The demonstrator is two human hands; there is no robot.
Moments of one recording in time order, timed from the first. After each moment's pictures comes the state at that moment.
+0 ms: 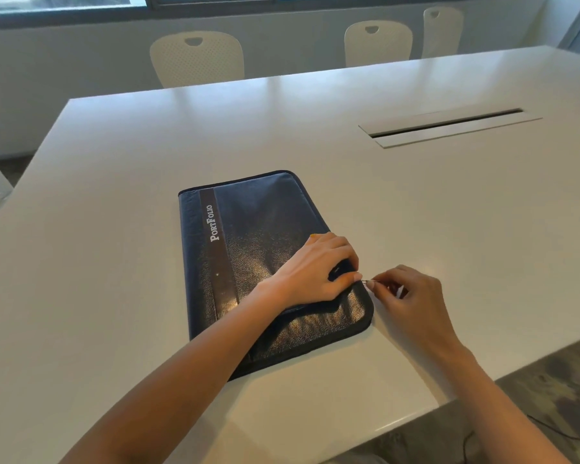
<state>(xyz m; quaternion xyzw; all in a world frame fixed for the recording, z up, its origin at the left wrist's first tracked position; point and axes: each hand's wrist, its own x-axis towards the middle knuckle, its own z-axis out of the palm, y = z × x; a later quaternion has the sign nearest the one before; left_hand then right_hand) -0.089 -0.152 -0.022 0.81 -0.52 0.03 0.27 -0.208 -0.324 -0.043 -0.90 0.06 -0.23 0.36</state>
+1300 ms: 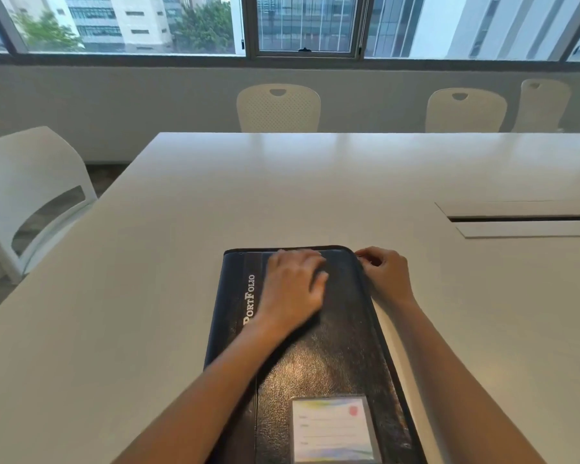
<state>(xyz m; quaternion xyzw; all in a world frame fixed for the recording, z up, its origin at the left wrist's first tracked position) 0.036 -0.100 -0.008 0.94 -0.19 0.16 0.22 0.093 -0.307 -0.049 -0.88 -0.02 -0.18 0.45</state>
